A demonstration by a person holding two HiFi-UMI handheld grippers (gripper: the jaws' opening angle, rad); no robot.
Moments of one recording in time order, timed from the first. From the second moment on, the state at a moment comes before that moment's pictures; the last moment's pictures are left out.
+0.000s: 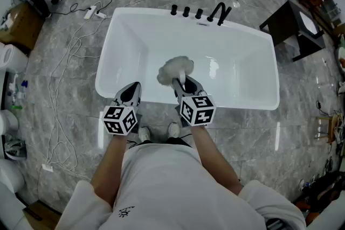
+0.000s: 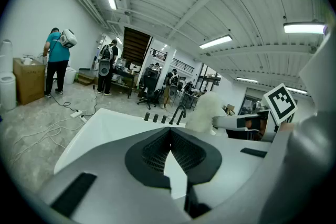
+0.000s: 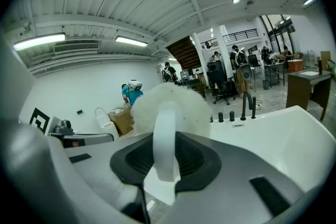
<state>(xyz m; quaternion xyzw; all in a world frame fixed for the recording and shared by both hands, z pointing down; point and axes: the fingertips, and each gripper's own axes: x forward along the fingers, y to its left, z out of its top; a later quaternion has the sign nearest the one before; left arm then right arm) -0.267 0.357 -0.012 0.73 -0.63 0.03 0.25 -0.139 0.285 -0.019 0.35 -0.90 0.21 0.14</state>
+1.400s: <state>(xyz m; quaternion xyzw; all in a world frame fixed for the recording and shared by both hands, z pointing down) -0.245 0.341 -0.022 0.69 -0.69 0.02 0.23 -0.098 0.260 -0.012 0.28 -0.93 0.22 0.13</state>
